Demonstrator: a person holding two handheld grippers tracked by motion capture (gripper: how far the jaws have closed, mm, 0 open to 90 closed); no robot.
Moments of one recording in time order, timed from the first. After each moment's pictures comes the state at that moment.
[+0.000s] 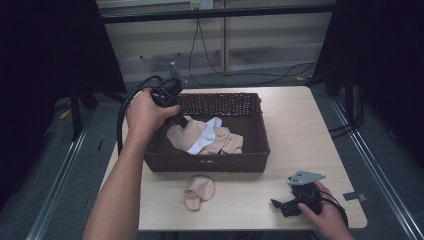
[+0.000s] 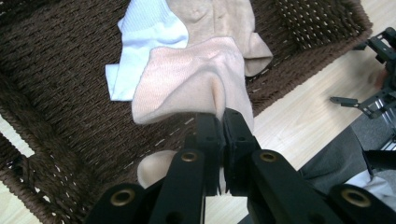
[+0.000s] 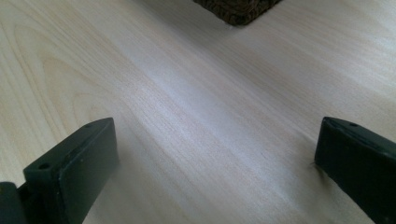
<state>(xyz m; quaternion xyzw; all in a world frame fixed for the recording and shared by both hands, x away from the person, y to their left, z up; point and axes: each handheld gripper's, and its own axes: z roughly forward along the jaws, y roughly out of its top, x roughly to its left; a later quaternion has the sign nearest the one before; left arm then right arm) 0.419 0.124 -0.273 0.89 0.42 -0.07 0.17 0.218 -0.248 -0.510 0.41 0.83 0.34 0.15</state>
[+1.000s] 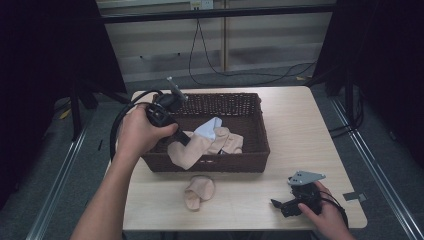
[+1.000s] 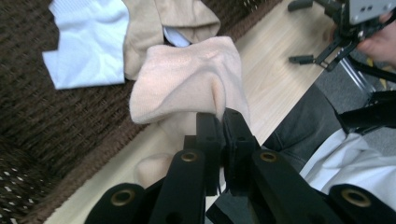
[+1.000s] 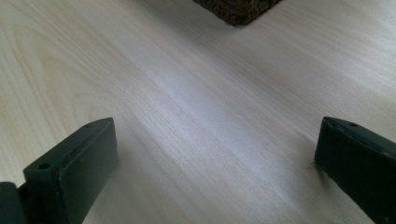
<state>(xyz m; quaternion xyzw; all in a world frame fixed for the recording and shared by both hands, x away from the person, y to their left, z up) 0.364 0.128 -0.275 0.91 0.34 -0.10 0.20 0.218 -0.248 -0.511 0.41 0.83 0.34 0.15</state>
